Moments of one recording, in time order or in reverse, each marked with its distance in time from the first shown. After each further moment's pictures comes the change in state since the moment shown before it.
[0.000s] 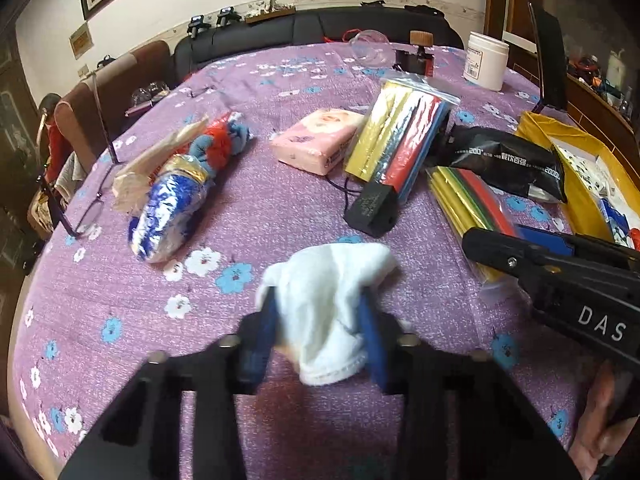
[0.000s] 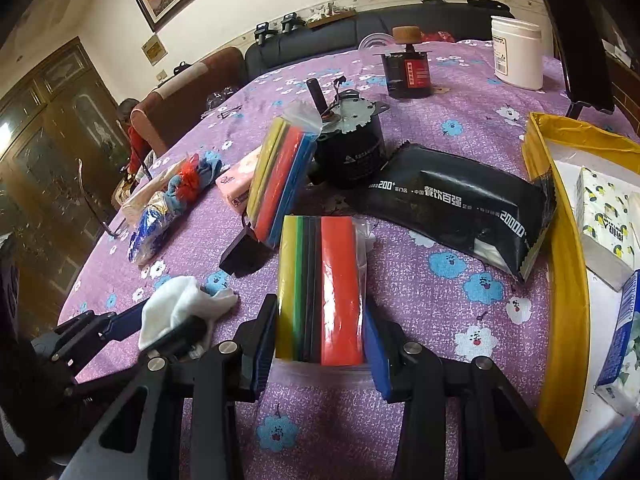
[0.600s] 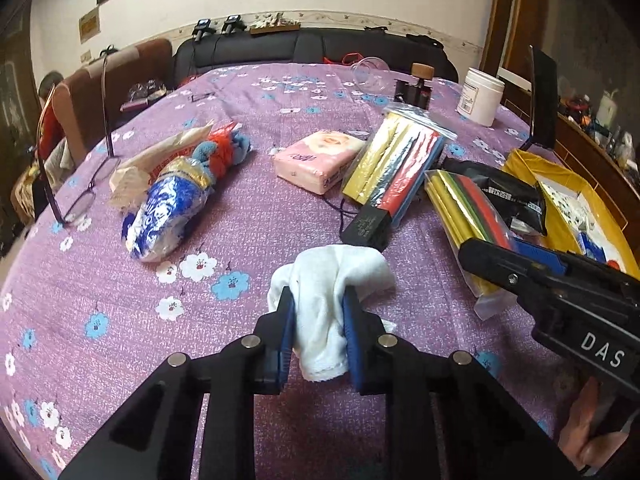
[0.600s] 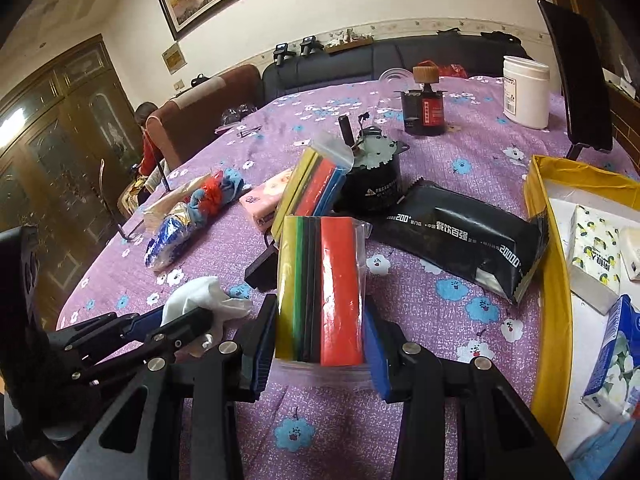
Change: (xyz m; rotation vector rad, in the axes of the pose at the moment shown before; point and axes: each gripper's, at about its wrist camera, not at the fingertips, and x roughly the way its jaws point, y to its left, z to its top) left arm -0.007 0.011 -0.002 -0.078 -0.077 -0.095; right arm -0.020 0.017 -0.003 -0.073 -0.100 0.004
